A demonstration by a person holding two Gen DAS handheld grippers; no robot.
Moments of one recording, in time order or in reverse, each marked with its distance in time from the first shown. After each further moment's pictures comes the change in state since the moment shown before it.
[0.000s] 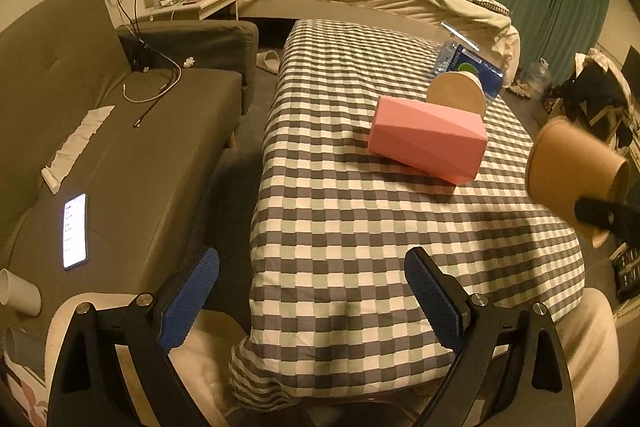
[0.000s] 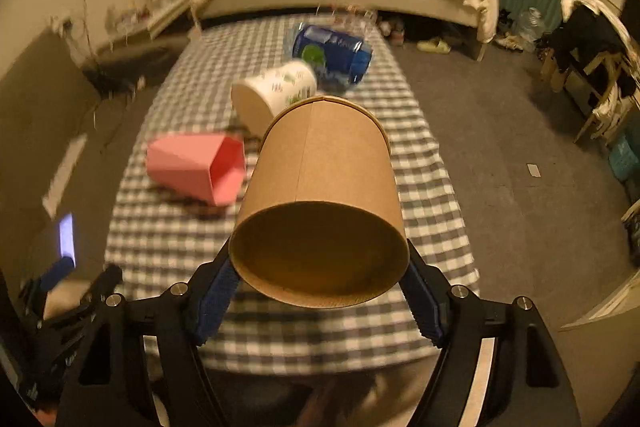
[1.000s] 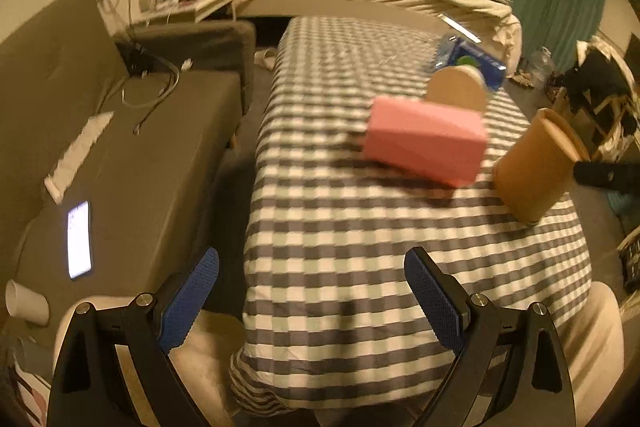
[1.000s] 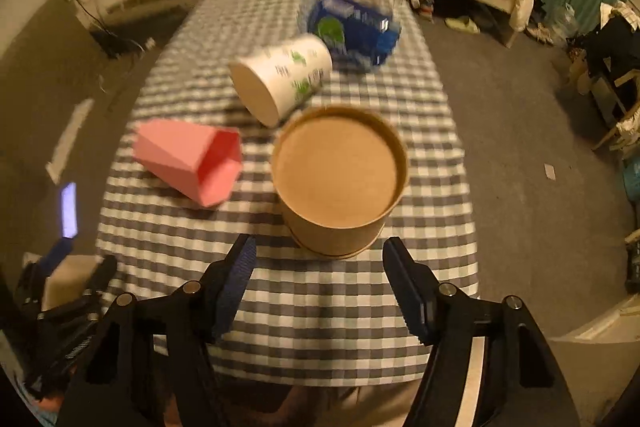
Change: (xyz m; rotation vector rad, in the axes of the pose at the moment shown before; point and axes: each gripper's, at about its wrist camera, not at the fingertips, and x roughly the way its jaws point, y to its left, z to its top) left arm 0.000 -0.014 0.010 0.051 -0.001 0.025; right arm 0.021 -0.014 0.036 -0.060 0.066 0.062
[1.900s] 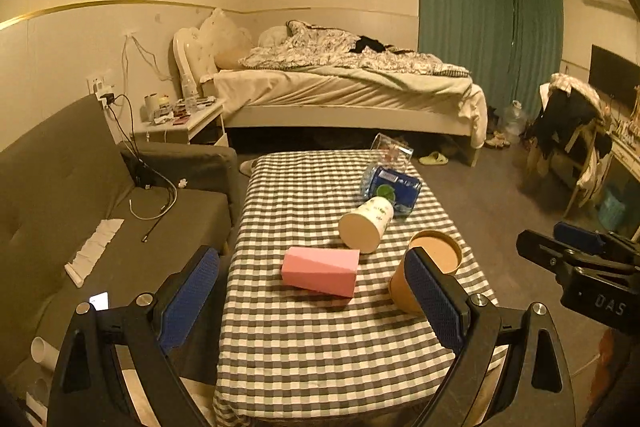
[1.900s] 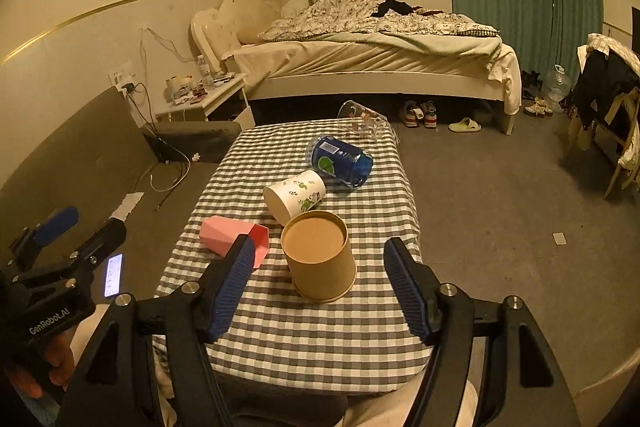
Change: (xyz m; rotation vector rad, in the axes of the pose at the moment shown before) left arm -0.136 -0.077 0.034 0.058 -0.346 0.004; right arm -0.124 -0.045 -0.056 0.024 -0.452 0.113
